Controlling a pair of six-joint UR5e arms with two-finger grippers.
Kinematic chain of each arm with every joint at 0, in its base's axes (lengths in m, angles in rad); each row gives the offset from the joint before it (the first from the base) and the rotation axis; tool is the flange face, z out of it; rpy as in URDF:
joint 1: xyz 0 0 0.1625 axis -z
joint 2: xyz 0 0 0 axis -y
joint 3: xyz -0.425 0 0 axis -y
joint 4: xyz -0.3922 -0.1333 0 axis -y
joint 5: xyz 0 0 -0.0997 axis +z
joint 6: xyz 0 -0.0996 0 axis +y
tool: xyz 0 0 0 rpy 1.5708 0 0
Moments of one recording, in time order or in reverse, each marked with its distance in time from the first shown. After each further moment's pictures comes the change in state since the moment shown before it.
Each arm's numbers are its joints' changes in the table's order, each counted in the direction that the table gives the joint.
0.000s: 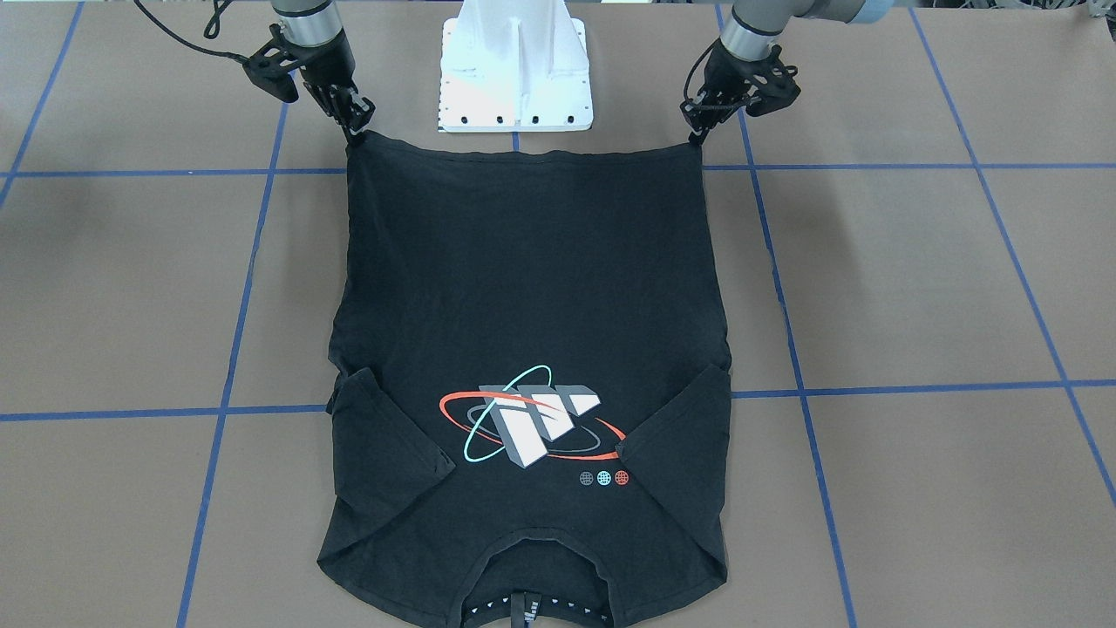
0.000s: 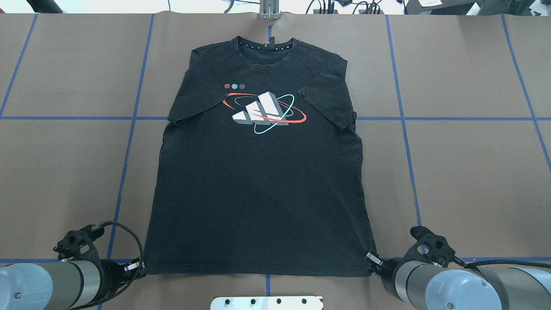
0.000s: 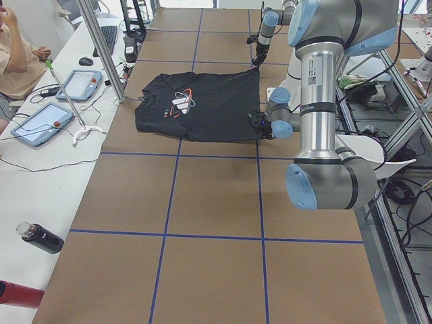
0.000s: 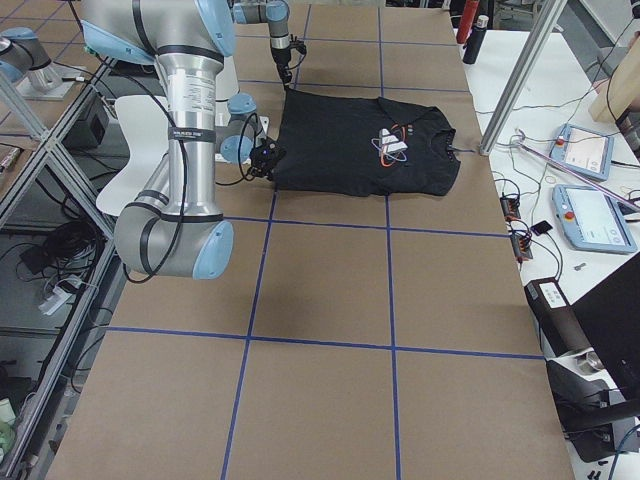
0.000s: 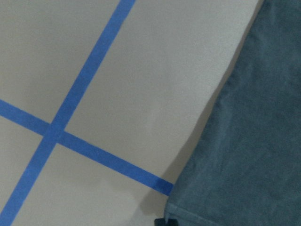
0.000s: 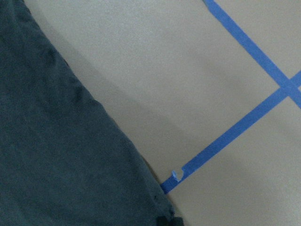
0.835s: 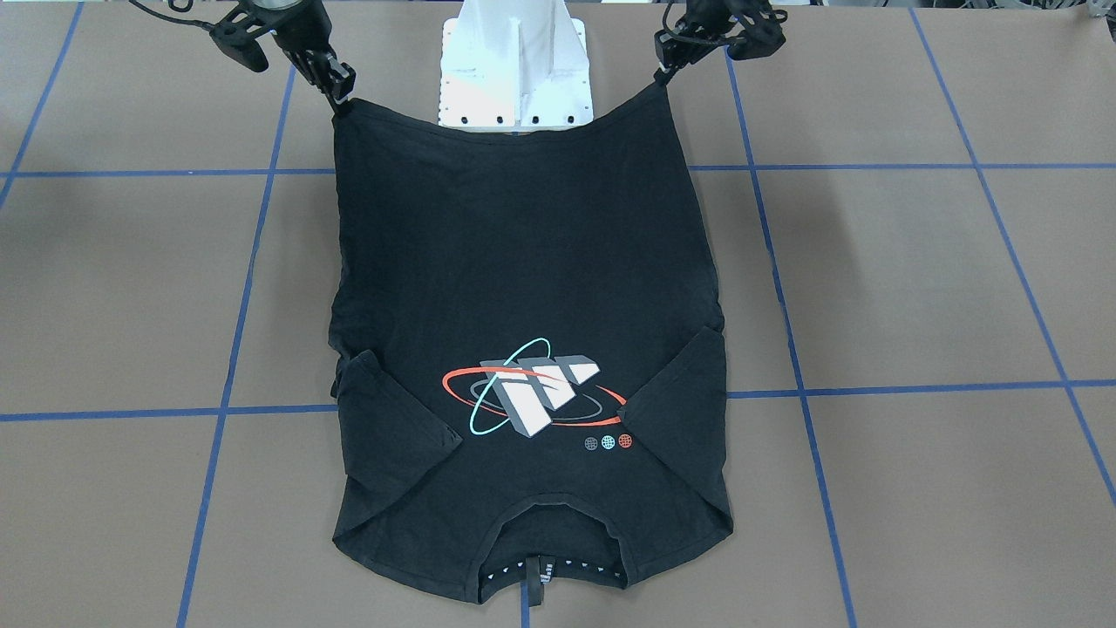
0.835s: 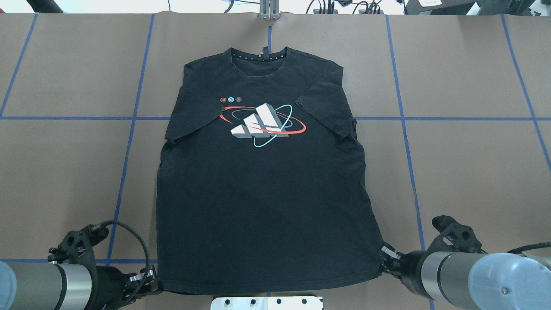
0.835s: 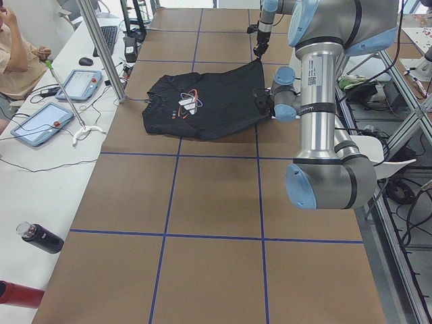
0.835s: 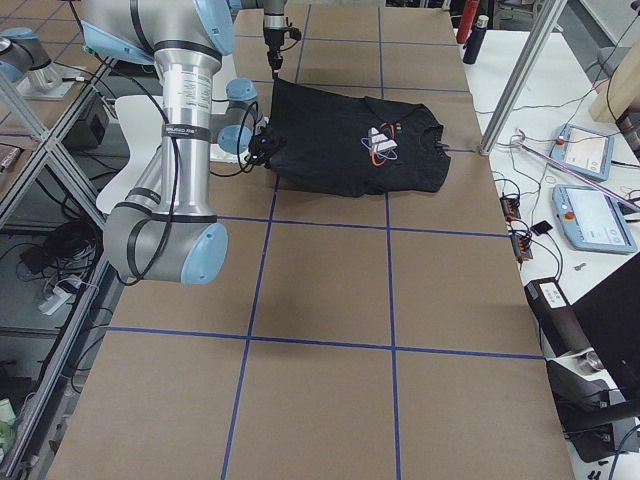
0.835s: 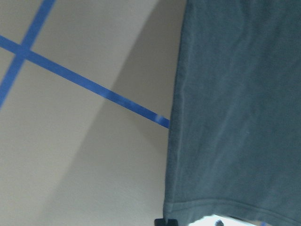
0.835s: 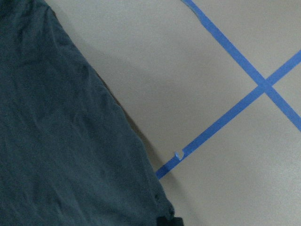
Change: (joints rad) left arm 0.044 -0.072 -0.148 0.014 0.119 -0.006; right arm -0.096 -0.043 0.133 -0.008 -0.133 0.016
